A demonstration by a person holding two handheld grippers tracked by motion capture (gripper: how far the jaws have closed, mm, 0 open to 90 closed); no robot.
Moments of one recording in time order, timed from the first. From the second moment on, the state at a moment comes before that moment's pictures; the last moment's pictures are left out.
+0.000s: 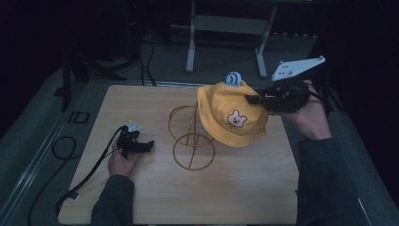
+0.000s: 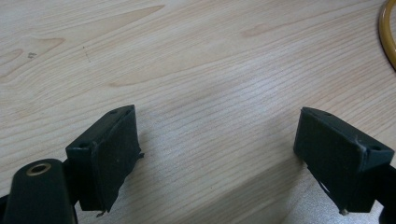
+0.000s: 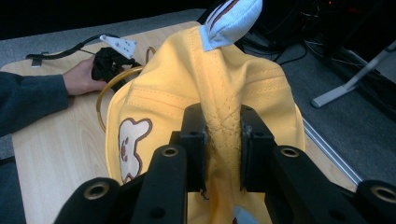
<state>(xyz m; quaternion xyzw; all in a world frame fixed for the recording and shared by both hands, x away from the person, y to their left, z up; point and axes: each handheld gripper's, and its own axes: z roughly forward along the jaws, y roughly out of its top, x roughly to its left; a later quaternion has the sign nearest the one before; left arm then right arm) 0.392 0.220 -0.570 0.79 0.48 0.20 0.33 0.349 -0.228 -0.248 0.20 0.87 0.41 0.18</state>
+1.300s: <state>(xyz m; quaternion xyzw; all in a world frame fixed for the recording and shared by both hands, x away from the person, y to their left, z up) 0.392 0.219 -0.570 0.79 0.48 0.20 0.33 0.358 -0.177 -0.232 0.16 0.88 0.40 0.18</state>
